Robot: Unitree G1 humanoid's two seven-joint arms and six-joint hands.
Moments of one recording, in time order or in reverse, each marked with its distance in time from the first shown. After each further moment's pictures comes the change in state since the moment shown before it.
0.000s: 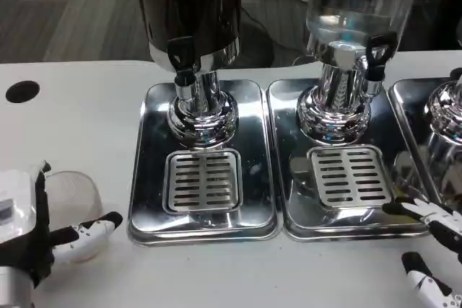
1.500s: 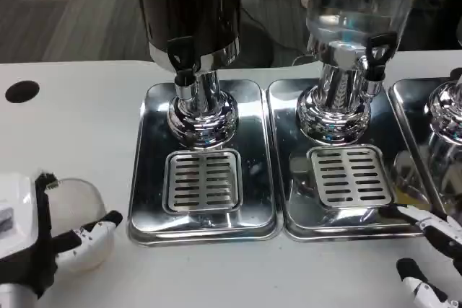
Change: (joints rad) left arm 0.082 0.004 -0.052 -0.043 -0.021 0.006 0.202; right arm 0.000 0.000 0.015 0.023 0.001 -0.030 0.000
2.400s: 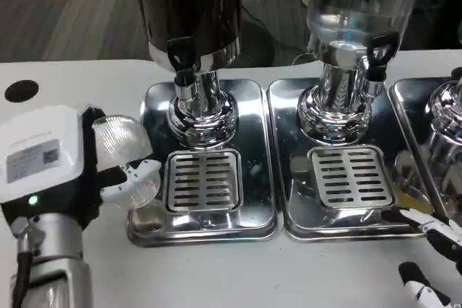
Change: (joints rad) left arm -0.257 -0.062 -0.074 0.039 0.057 0.006 -0.108; right arm 0.002 -0.005 -0.004 0.028 0.010 -0.026 0.000
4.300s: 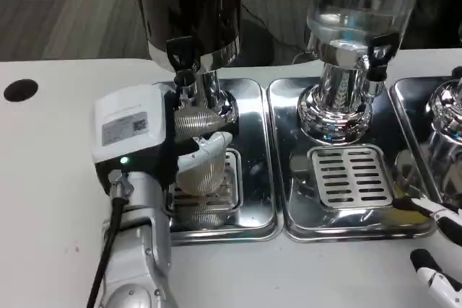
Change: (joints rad) left arm -0.297 -0.072 -0.182 0.370 -0.099 0.102 0.109; right arm -0.066 -0.043 -0.006 0.080 0.066 -0.016 0.034
